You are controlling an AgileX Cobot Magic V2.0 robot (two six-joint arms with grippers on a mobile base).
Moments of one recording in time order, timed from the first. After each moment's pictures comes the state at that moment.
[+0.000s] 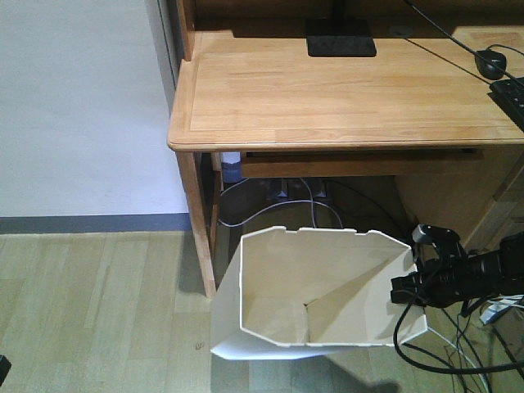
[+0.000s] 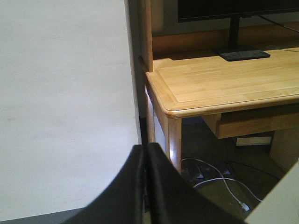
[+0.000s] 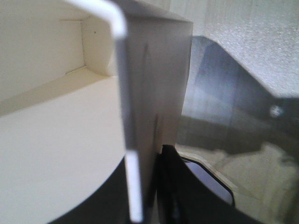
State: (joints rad) left arm -0.11 -0.01 0.03 0.02 0.21 0.00; right arm -0.28 2.34 -0.79 1.51 0.56 -1.85
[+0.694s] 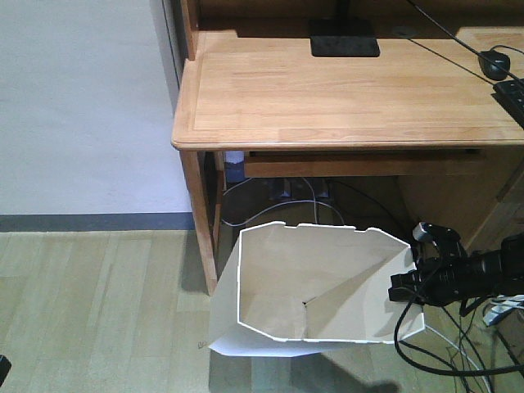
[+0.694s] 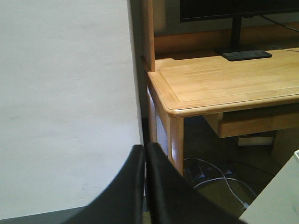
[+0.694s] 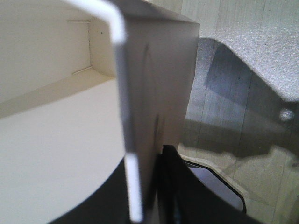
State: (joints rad) left arm -0.11 -0.01 0.03 0.02 0.21 0.00; right arm -0.28 2.34 -0.79 1.52 0.59 -1.85
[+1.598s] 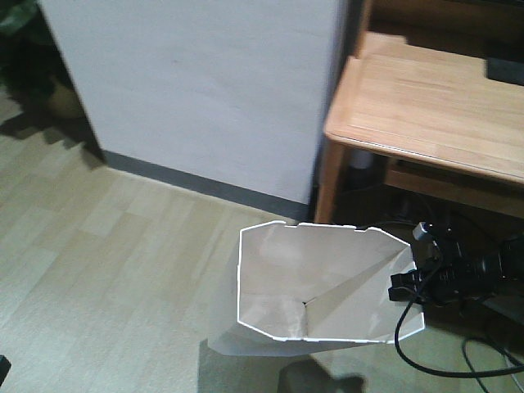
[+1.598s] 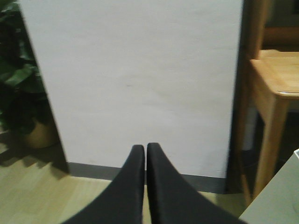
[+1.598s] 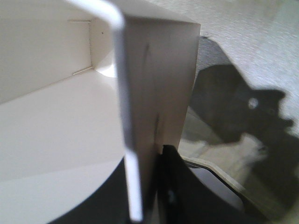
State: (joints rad) left arm -0.11 -0.01 0.03 0.02 0.21 0.00; right arm -0.28 2.34 -0.79 1.52 0.59 -1.85
